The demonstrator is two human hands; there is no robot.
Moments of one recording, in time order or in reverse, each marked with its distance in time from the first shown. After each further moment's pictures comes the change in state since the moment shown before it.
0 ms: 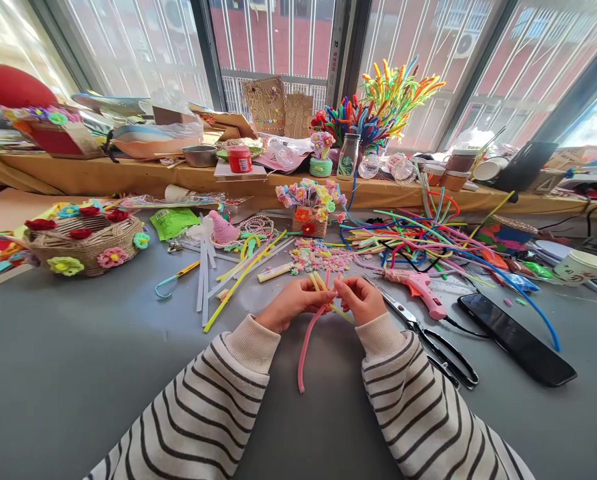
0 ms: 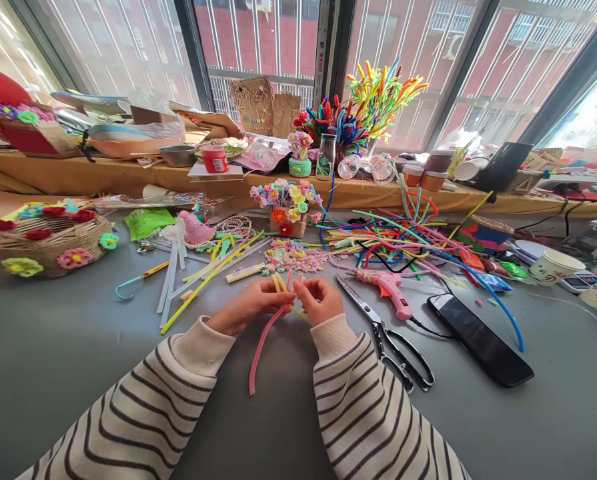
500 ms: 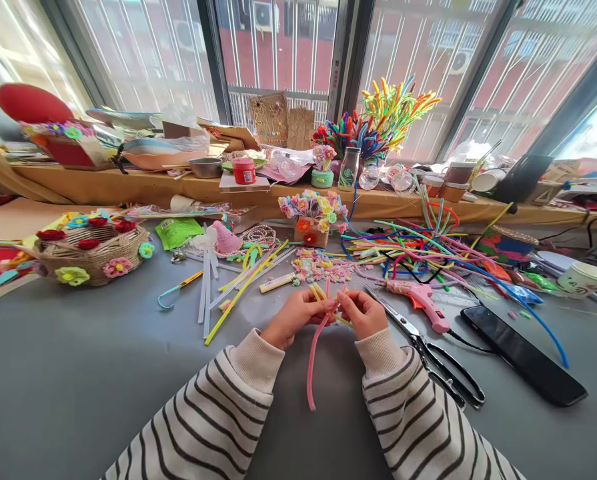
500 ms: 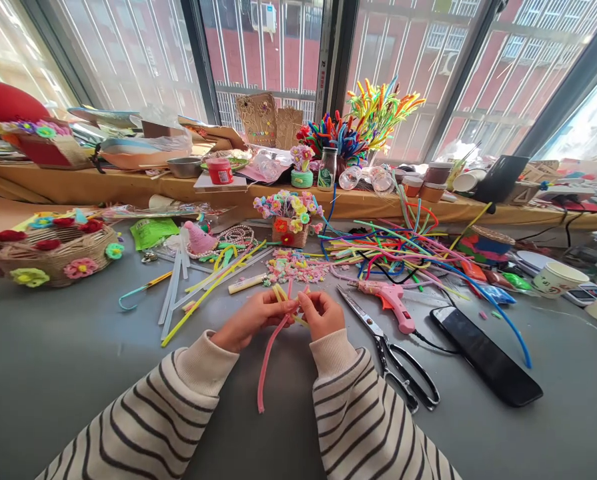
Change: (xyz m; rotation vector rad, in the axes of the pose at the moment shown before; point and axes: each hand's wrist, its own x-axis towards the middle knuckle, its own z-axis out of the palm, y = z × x) left_hand -0.002 0.001 0.007 -0.078 0.091 -0.008; right_hand -0.006 -0.003 0.004 0.036 0.036 0.006
